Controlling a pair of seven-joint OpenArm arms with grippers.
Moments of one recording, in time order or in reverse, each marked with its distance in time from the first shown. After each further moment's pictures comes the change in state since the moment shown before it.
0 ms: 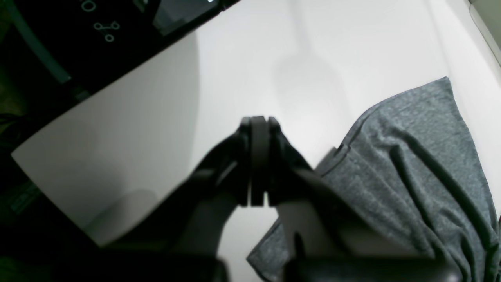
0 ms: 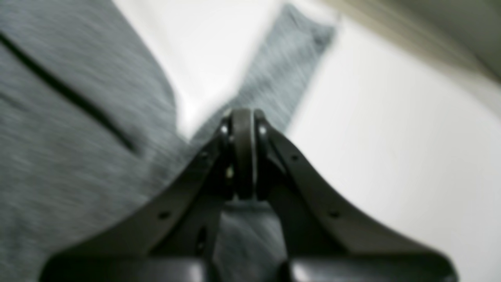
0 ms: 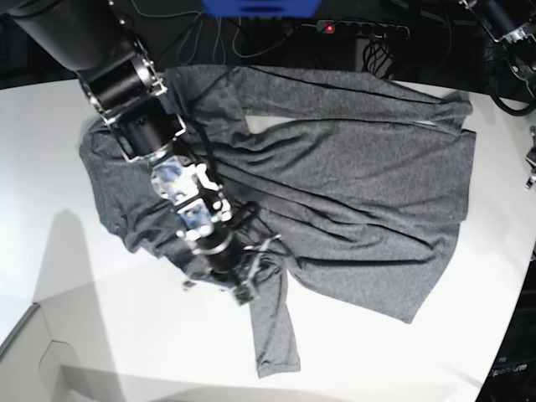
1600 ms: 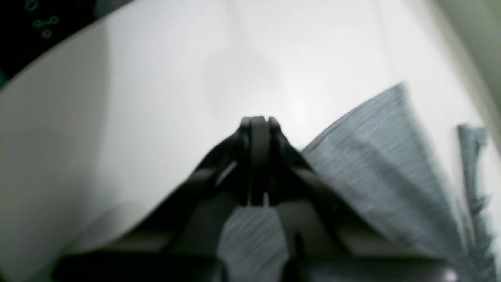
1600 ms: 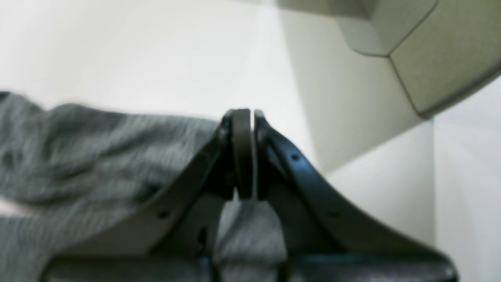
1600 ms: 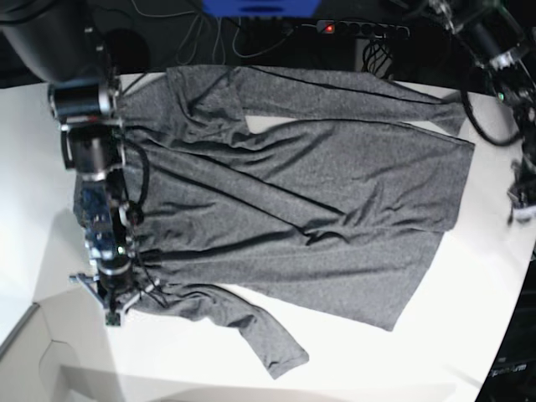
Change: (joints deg) left arm -10.1 3.0 6.8 -0.4 0.7 0.3 0.2; right arm 1.7 7.9 22.8 -2.5 0.0 -8.0 -2.3
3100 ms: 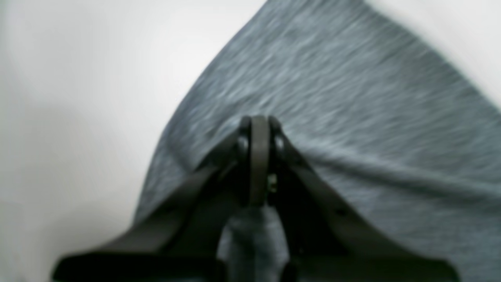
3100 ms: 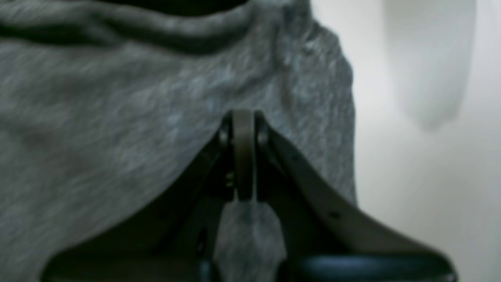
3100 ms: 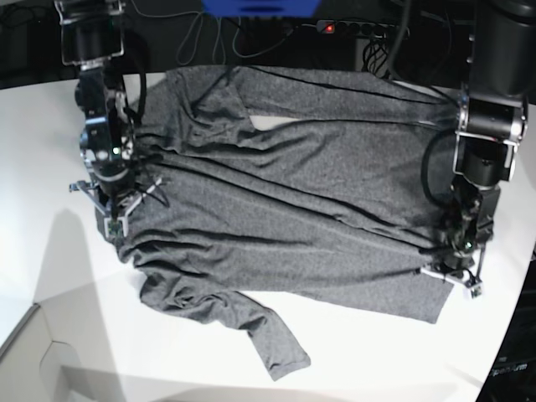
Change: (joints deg) left arm -33.4 -4.9 52.4 -62.1 -1.1 -0.4 -34.1; right arm -27.2 1.9 2.4 28.6 0.0 3.5 -19.4
